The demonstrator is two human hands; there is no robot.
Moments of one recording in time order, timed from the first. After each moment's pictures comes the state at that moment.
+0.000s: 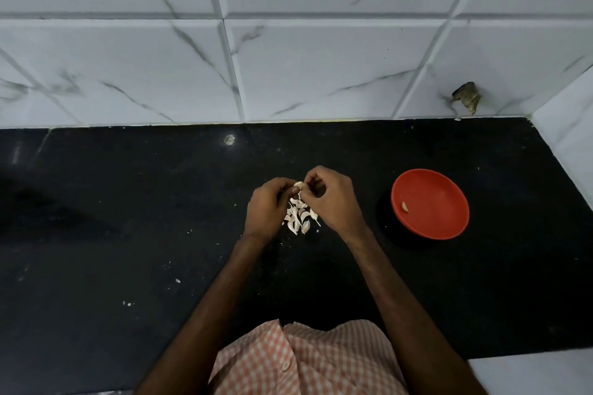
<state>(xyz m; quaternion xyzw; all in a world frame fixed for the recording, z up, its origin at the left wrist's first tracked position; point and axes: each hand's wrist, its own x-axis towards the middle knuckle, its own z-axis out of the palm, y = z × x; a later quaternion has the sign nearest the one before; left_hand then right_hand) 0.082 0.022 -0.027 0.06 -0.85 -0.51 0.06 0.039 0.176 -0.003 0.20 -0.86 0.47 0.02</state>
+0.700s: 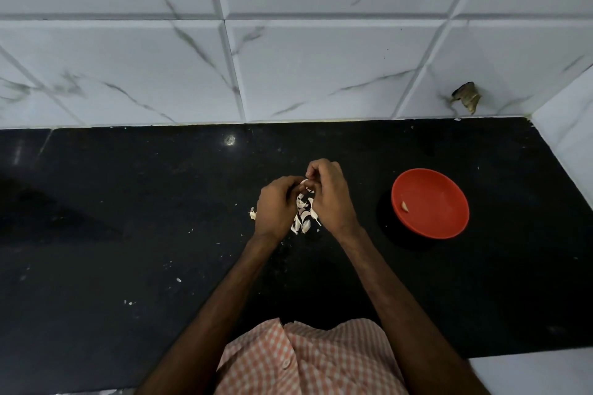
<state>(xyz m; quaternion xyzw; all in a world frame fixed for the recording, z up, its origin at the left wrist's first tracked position) 0.080 0.041 -0.020 0.06 -0.86 -0.49 0.11 0.041 0.169 -0.007 0.20 -0.86 0.46 0.07</state>
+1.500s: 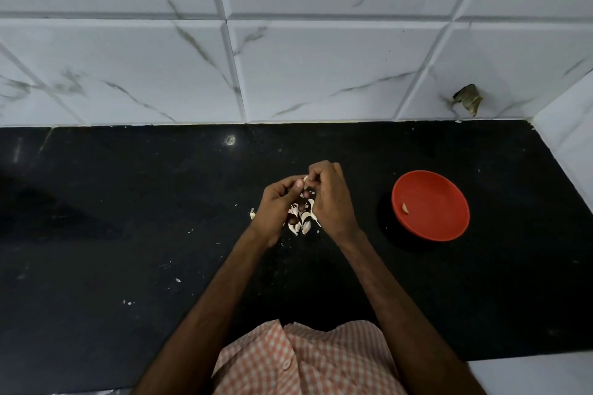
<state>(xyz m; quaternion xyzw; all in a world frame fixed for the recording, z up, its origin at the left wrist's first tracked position) 0.085 0.038 -0.008 0.10 -0.62 -0.78 -0.06 0.047 0.169 -0.010 0.25 -0.85 0.45 0.13</state>
